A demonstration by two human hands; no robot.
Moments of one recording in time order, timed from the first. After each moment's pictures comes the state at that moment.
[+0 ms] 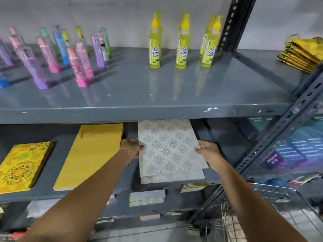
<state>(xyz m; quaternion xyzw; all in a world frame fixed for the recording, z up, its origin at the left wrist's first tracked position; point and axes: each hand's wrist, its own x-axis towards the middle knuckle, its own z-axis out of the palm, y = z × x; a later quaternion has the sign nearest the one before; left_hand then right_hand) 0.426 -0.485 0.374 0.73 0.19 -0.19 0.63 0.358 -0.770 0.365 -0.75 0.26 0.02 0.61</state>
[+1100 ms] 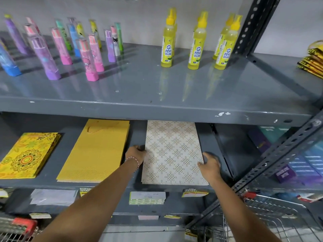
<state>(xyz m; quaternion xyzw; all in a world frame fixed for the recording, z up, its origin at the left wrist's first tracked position) 0.419 -0.490 0.323 0.83 0.20 -0.11 0.51 0.353 -0.764 0.308 -0.90 0.25 -0.01 0.37</state>
